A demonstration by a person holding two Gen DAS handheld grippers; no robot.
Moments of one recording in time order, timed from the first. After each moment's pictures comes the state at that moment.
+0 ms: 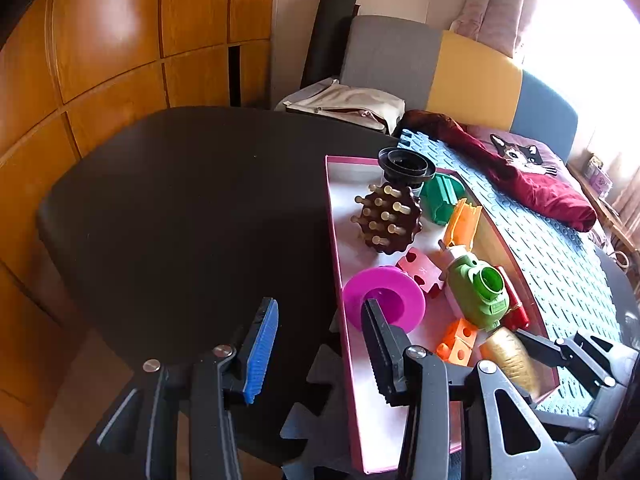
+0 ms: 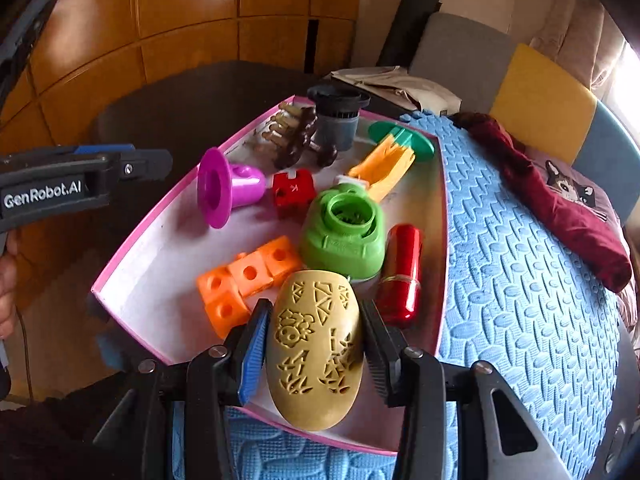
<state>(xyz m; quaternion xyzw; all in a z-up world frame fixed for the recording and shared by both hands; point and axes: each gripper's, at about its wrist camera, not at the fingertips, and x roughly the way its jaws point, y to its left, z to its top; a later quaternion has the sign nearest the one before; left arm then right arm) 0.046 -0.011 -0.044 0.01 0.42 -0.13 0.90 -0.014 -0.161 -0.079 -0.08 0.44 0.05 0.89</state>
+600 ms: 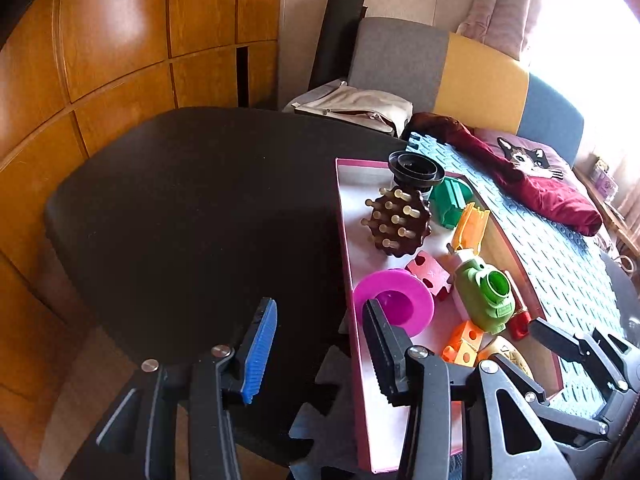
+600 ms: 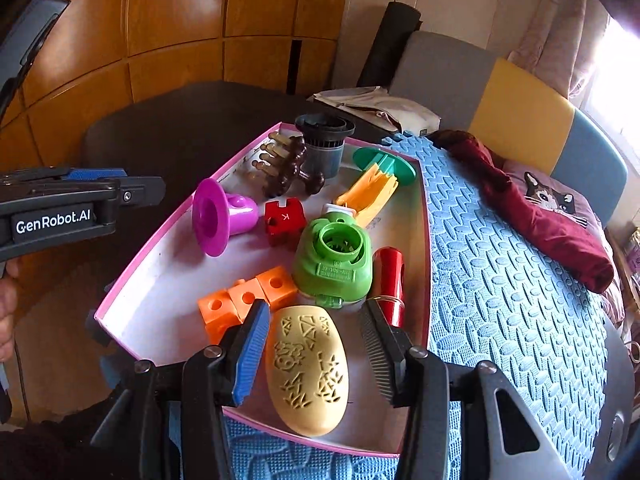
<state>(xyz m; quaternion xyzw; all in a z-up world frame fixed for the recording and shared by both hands) 0.046 -0.006 -0.041 0.01 0.41 -0.12 0.90 -0.014 -0.154 -0.067 -0.08 0.40 0.02 0.91</state>
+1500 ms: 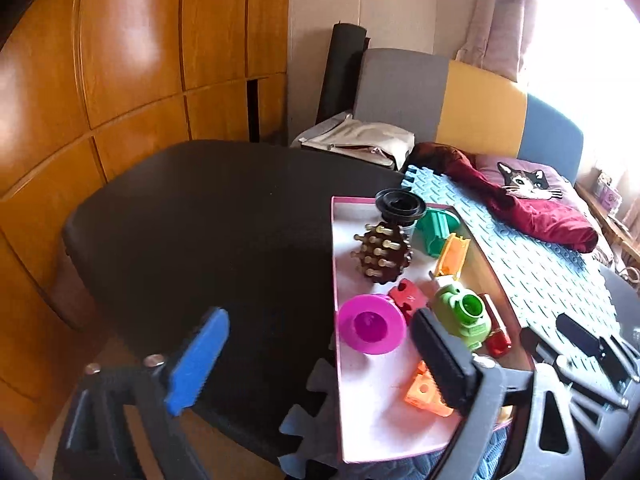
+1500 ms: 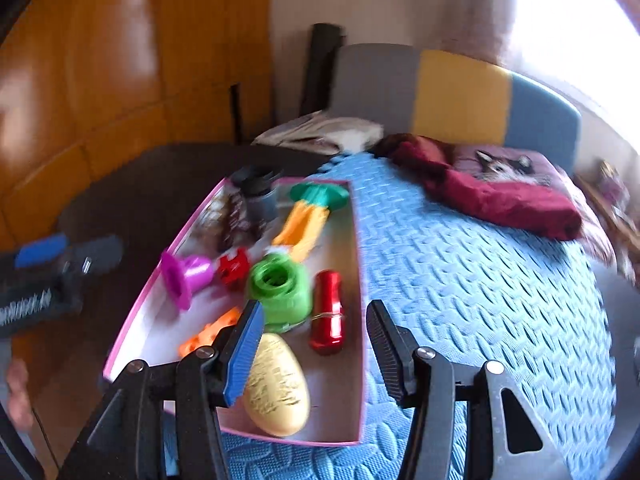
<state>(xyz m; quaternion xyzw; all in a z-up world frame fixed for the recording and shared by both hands) 0.015 -0.017 -0.010 0.01 0.36 -0.10 0.93 -0.037 -0.201 -0.035 0.04 0.34 -0.07 0.94</state>
